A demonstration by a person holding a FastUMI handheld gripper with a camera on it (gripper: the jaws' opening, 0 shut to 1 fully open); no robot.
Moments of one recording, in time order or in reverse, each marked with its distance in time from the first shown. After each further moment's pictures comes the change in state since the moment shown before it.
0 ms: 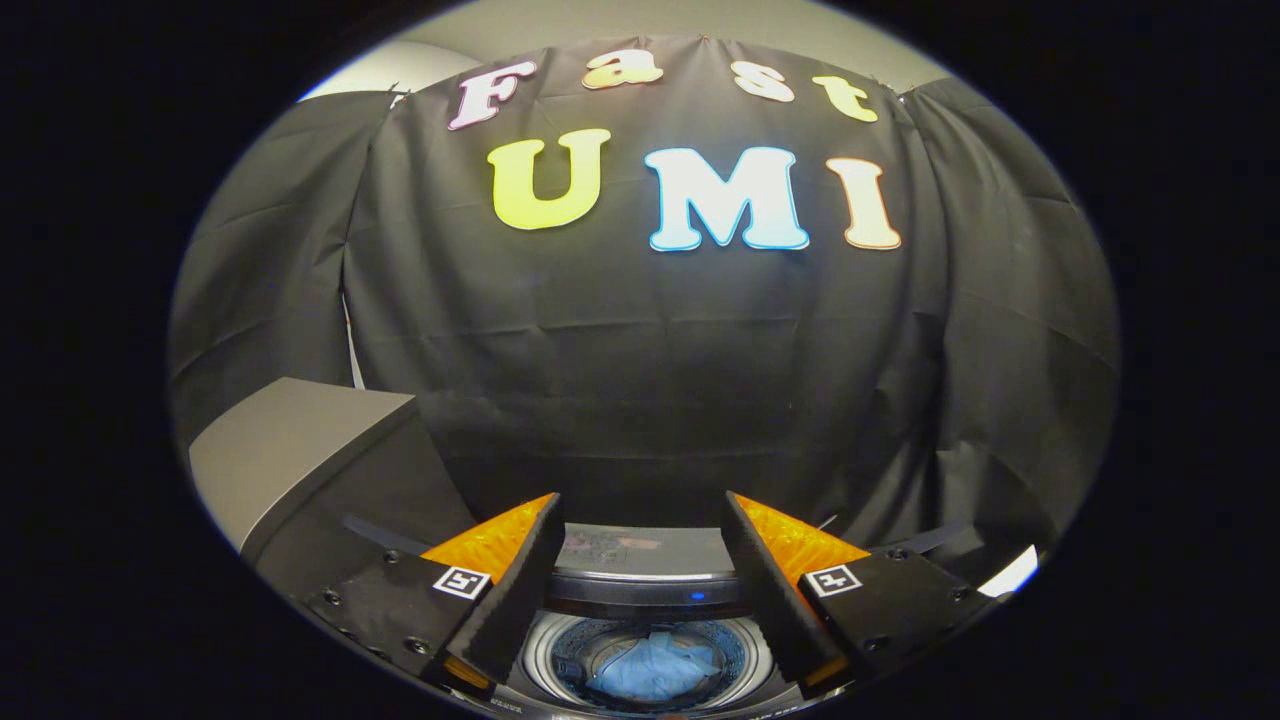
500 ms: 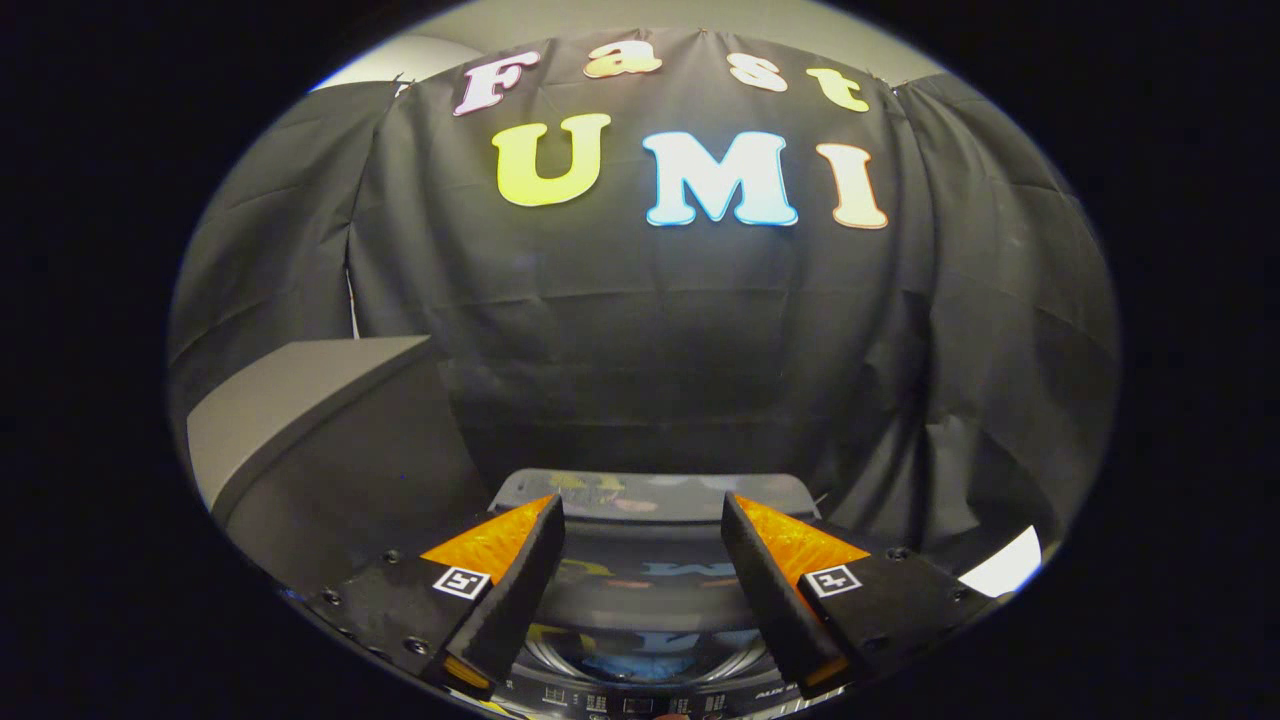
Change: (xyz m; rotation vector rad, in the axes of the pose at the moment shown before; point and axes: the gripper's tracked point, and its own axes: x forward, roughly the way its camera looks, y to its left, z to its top) arm -0.038 0.002 -0.066 -0.001 0.054 -0.016
